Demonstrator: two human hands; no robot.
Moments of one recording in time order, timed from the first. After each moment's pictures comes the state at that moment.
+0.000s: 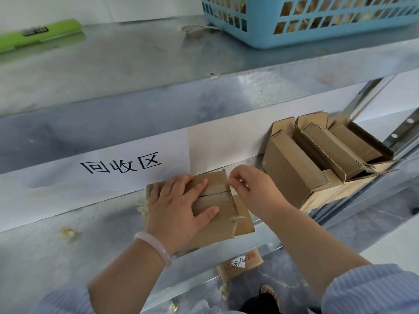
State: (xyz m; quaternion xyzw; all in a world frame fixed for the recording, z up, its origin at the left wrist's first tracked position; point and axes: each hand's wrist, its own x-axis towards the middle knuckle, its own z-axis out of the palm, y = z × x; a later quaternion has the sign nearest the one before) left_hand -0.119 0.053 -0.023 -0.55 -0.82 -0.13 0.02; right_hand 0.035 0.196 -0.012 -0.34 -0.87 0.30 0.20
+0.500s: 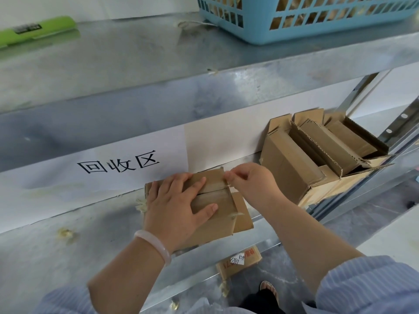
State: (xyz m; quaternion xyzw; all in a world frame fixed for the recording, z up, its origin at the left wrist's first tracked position) left_hand -0.120 0.053 -0.024 -0.56 -0.82 -0.12 0.03; right_hand 0.028 0.198 -0.011 -0.45 -0.77 0.40 0.20
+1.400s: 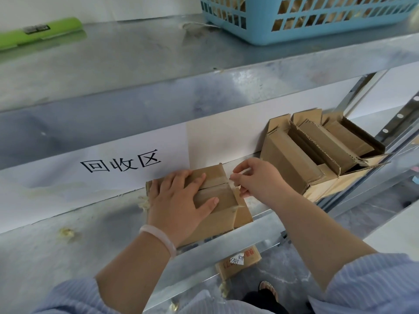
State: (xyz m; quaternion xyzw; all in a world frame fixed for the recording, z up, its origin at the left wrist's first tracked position) left_hand -0.121 0.060 -0.030 -0.54 -0.83 -0.12 0.05; right_hand 0.034 0.200 0.011 -0.47 -0.71 0.50 0.17
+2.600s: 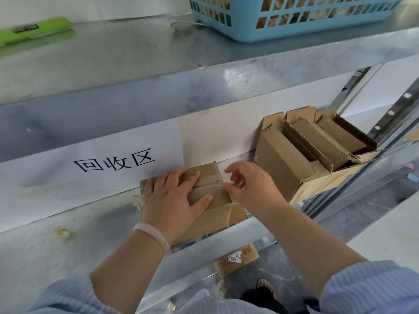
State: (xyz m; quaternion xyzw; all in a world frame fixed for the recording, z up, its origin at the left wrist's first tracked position) left_hand -0.119 0.059 -0.025 -0.53 -0.84 -0.10 0.04; right_hand 0.049 0.180 -0.003 -0.37 -0.86 0.28 0.22
